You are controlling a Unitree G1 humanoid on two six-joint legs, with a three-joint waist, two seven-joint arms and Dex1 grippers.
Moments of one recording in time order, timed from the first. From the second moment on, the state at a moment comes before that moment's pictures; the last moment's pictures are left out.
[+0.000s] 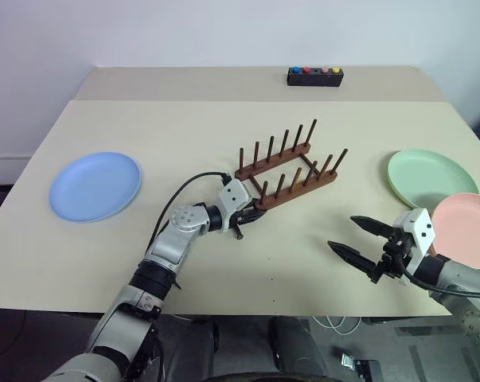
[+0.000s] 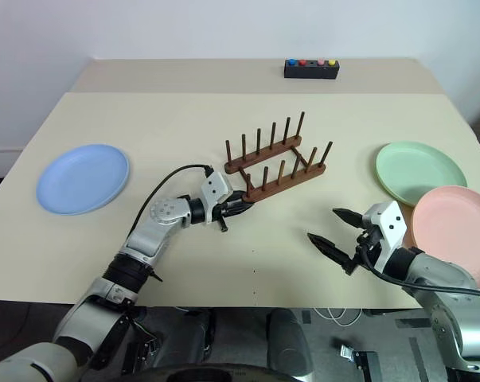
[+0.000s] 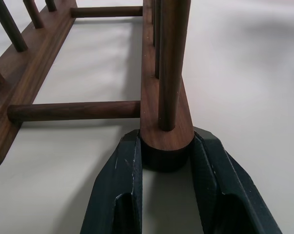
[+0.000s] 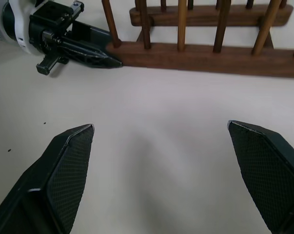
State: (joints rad) left arm -0.54 0.23 -0.29 0.36 -0.06 0.10 -0.83; right arm 0.22 -0.69 -0.32 -0.41 0.57 0.44 0.82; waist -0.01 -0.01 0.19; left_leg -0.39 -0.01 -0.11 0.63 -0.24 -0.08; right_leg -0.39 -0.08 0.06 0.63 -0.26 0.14
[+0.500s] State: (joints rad) left arm -0.77 0.22 -0.30 0.70 -0.08 -0.05 -1.20; right arm 0.23 -0.67 -0.30 -0.38 0.52 0.40 0.82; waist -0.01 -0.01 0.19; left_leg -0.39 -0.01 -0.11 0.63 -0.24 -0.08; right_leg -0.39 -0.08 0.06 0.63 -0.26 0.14
